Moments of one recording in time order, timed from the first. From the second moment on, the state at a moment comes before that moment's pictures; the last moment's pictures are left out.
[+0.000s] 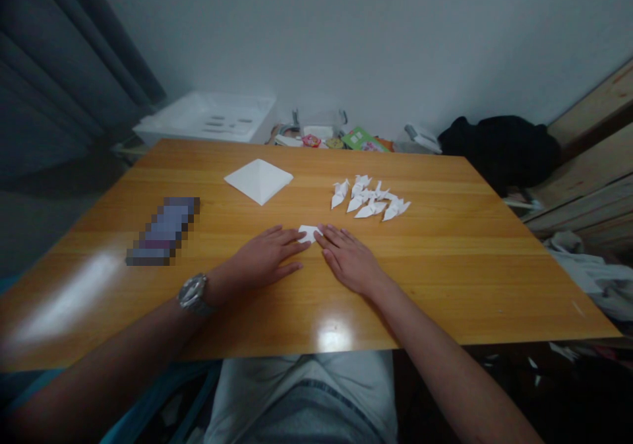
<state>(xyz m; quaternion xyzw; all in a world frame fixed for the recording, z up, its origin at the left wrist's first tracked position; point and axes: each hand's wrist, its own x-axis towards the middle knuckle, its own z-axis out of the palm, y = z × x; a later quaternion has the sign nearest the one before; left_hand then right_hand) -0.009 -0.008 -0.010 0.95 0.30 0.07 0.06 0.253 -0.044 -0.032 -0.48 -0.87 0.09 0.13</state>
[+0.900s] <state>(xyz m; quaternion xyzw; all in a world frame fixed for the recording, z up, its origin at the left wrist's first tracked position) -0.004 -0.007 -0.007 0.94 0.32 0.09 0.06 0.263 -0.037 -0.037 -0.52 -0.84 0.07 0.14</state>
